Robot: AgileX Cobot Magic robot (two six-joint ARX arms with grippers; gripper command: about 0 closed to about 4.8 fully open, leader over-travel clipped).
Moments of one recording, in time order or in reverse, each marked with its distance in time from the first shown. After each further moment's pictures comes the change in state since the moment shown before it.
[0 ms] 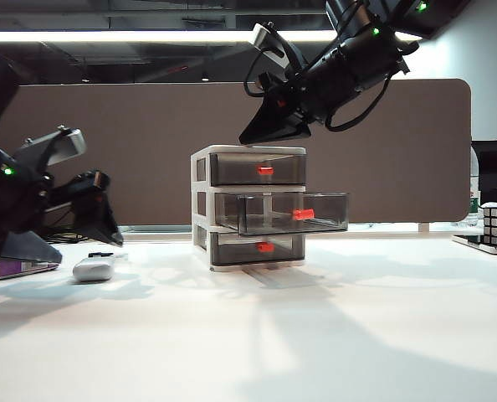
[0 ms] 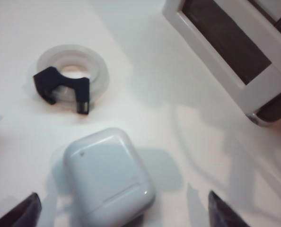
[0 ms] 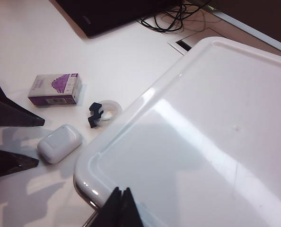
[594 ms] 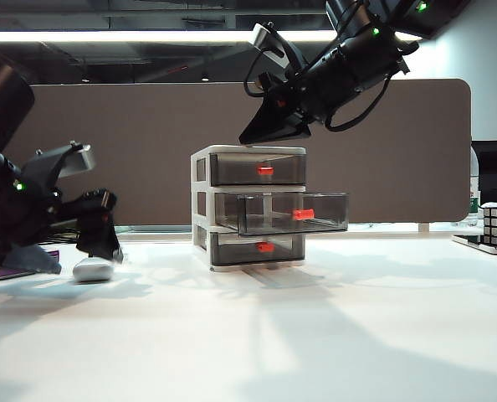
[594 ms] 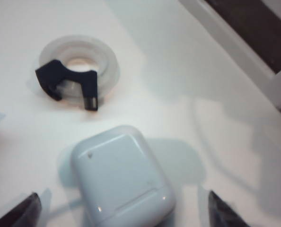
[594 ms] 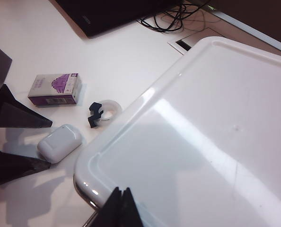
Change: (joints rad) left arm -0.016 0.065 0.032 -0.009 -0.065 0.043; right arm 0.000 0.000 0.000 0.000 0.000 0.000
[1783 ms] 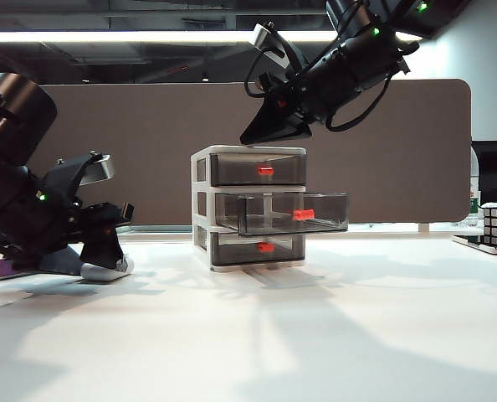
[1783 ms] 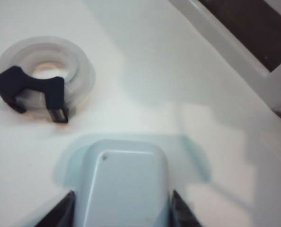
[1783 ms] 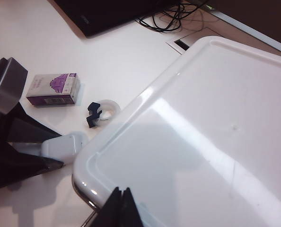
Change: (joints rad) left arm -0.037 0.083 0.049 0.013 0.001 0.006; right arm 0.000 0.000 0.000 0.000 0.006 0.000
